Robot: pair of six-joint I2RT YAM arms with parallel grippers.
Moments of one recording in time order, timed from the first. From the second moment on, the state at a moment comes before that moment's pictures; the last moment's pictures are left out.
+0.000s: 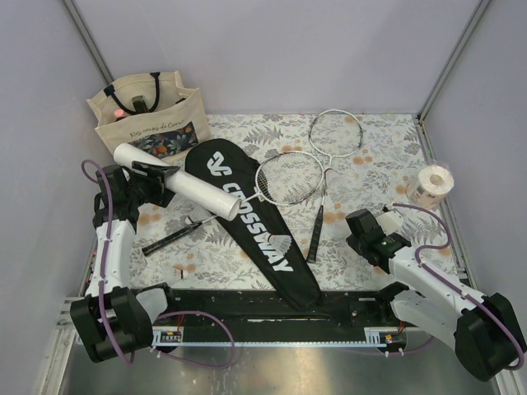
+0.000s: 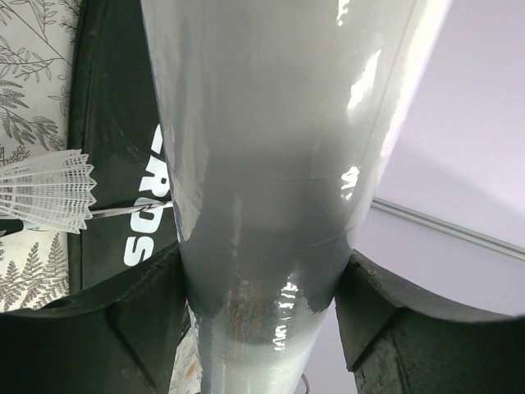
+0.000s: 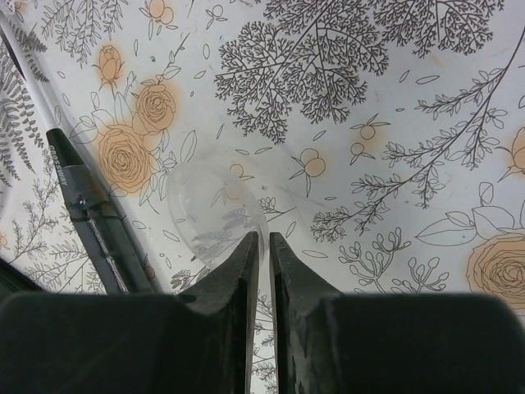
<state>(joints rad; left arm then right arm) 0.30 1.06 0.77 -0.29 0.53 -1.22 0.50 0.94 0.43 -0.50 0.47 1.18</state>
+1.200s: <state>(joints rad) 0.30 0.70 1.01 -0.46 0.43 -1.41 0.82 1.43 0.58 0.56 -0.27 0.86</state>
